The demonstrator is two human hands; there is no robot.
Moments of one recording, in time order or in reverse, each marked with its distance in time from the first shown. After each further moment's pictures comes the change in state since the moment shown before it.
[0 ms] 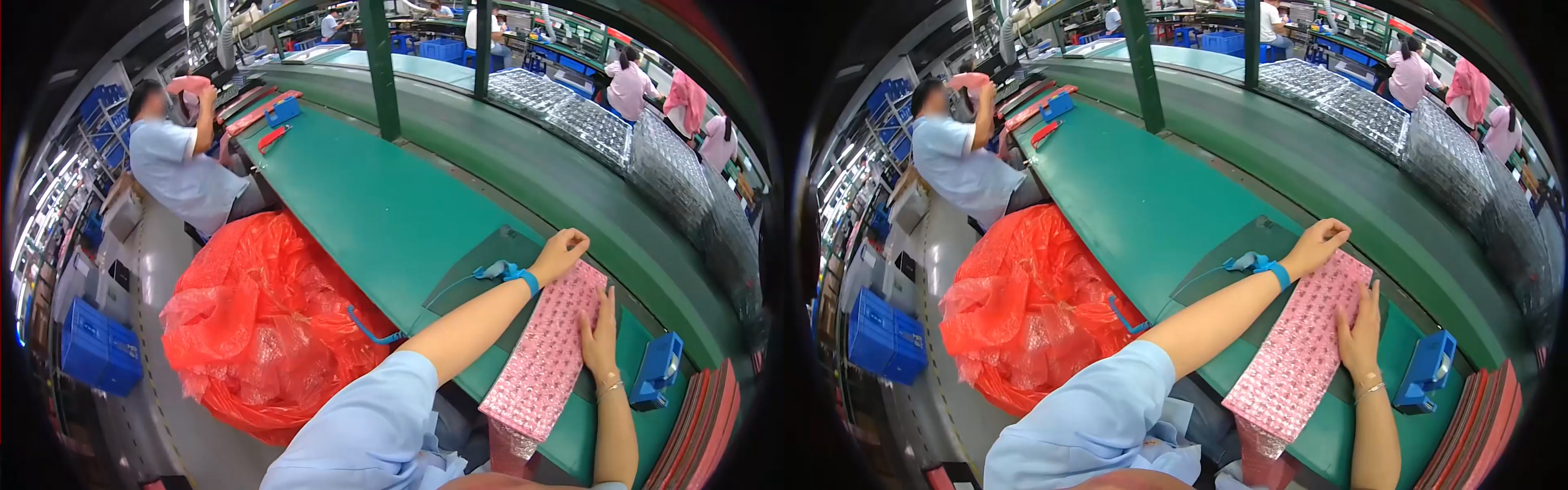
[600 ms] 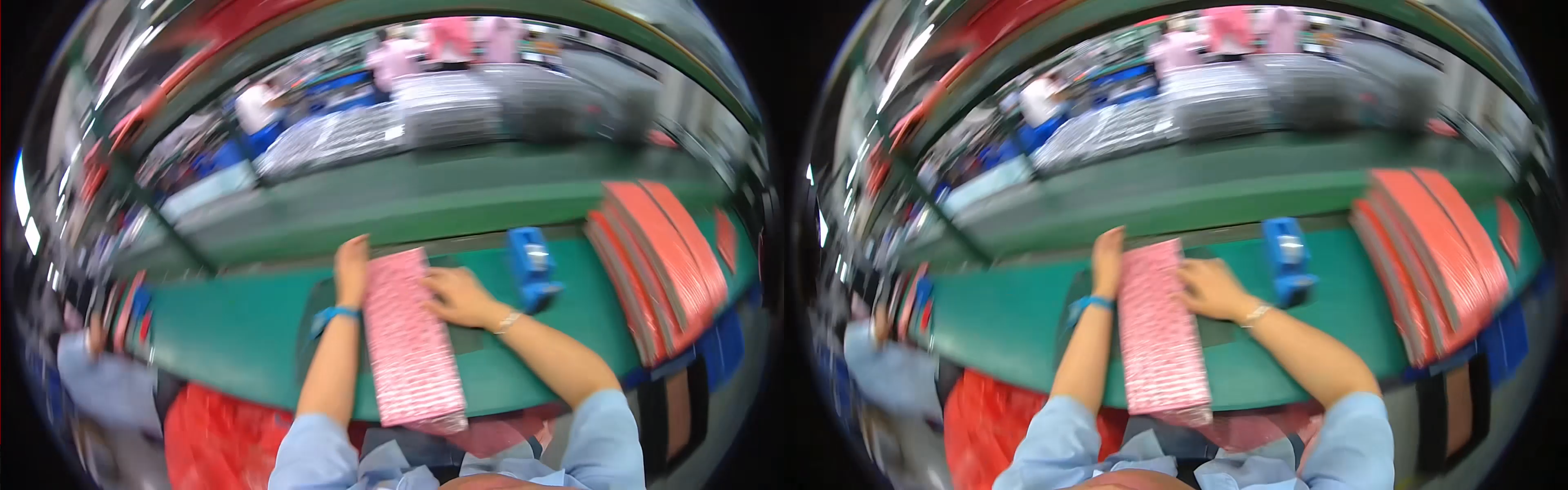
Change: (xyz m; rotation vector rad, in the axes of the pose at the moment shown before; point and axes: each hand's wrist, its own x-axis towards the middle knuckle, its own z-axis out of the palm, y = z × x) left_hand 0.009 0.010 -0.012 0.480 0.011 0.108; right_hand -0.009 0.033 -0.024 -0.097 0.005 -0.275
